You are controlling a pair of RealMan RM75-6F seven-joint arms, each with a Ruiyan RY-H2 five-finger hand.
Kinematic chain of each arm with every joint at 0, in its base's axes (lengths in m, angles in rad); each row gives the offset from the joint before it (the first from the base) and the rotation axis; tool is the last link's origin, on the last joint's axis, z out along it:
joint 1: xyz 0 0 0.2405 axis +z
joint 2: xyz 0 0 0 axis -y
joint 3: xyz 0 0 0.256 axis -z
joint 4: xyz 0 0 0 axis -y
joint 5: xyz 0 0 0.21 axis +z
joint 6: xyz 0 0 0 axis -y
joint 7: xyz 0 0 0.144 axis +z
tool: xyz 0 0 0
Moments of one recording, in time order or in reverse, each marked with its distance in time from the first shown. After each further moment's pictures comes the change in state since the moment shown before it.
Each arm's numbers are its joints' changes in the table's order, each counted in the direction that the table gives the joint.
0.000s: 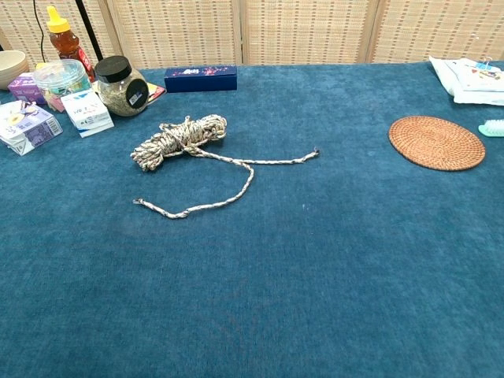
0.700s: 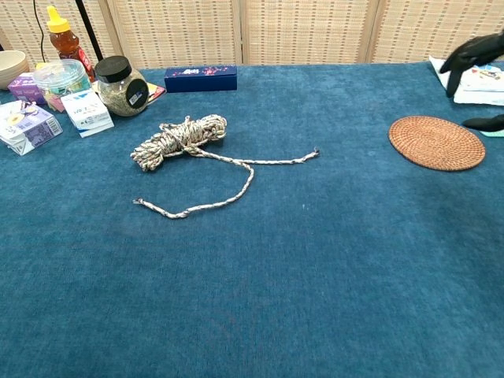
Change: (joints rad) left arm -0.026 -0.012 0.015 0.020 -0.002 0.015 0.043; right arm 0.318 0.108 -0.111 -0.050 0.052 0.320 -0.014
